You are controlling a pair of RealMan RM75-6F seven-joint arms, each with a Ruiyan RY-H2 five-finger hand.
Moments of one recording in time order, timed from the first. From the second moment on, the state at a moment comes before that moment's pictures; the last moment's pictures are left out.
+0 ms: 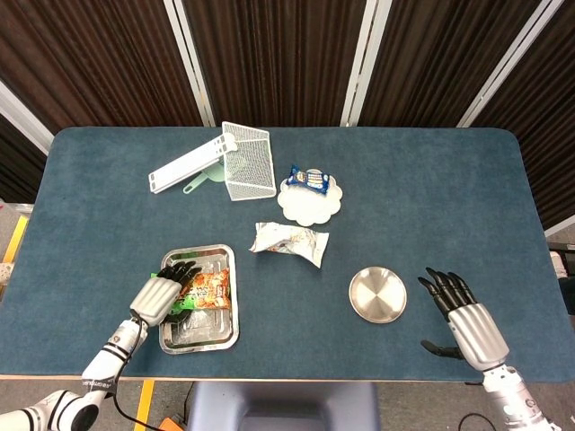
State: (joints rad) left arm -0.50 -1.49 -0.07 -1.40 1.36 0.93 0.19; right arm 0.19 -1.20 -0.12 -1.62 -1.68 1.49 0.06
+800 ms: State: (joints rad) left arm -0.59 -1.48 -0.10 -1.56 1.47 1.00 0.11; right arm 0.19 -1.18 -0.10 -1.65 -1.67 1.40 0.09
